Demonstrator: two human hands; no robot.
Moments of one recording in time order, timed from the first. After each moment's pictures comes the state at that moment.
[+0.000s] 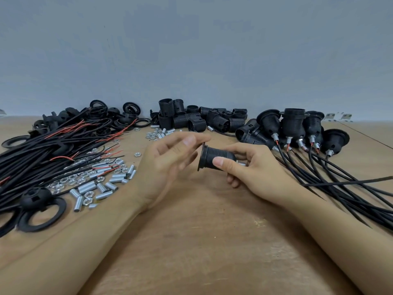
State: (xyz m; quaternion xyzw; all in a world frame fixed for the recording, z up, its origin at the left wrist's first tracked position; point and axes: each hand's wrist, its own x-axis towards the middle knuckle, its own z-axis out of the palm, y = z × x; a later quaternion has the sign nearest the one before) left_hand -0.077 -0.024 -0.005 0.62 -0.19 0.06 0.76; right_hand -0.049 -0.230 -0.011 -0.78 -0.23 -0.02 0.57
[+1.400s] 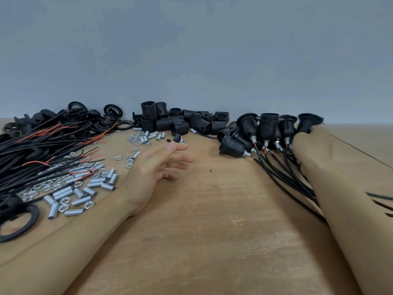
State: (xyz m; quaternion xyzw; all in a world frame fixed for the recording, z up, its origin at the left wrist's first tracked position) left_hand -0.069 -0.030 -0.015 0.69 -0.13 0.03 0.71; right_hand -0.006 -0.337 0.020 -0.79 0.20 -0.26 0.52
